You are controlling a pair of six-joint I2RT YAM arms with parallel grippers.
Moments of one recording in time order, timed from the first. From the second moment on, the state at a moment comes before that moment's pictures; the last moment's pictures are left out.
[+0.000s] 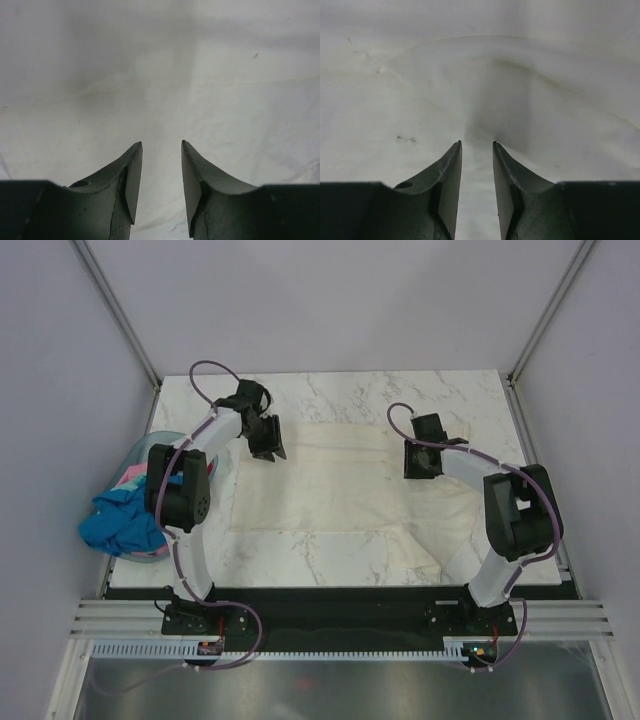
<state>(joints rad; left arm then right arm) -0.23 2.02 1.60 -0.72 0.22 -0.34 0.25 1.73 1.07 -0.33 0.06 0.28</state>
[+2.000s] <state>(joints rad) -0.23 2.25 1.80 -0.70 0.13 -0.35 0.21 1.81 1.29 -0.60 -0.03 0.25</state>
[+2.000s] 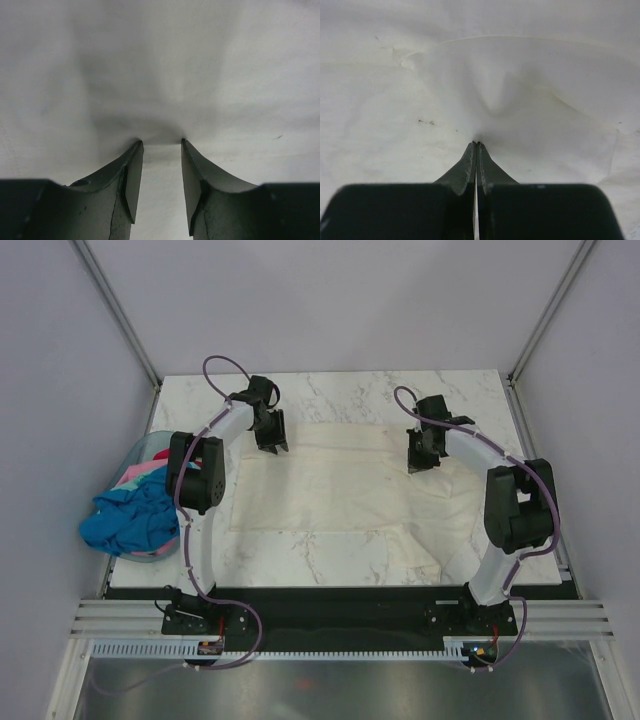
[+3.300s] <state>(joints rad) -0.23 2.25 1.80 -0.70 0.13 -0.35 0.35 1.79 1.34 -0.62 0.21 0.31</state>
